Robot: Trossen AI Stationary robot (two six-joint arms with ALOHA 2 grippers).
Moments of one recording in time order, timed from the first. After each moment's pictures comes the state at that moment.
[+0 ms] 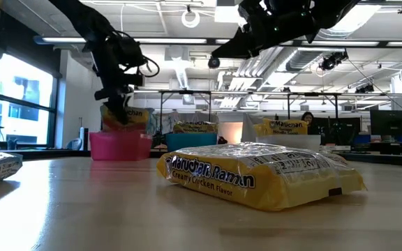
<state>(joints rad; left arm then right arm) 0.85 1.51 1.06 -0.67 -0.01 0.81 -0.33 1.41 0.92 0.21 -0.21 -0.32</state>
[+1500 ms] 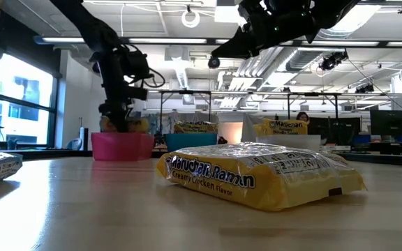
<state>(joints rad) 0.83 1.62 1.06 -0.63 -0.09 0.76 -0.33 1.41 0.92 0.21 -0.22 -0.32</state>
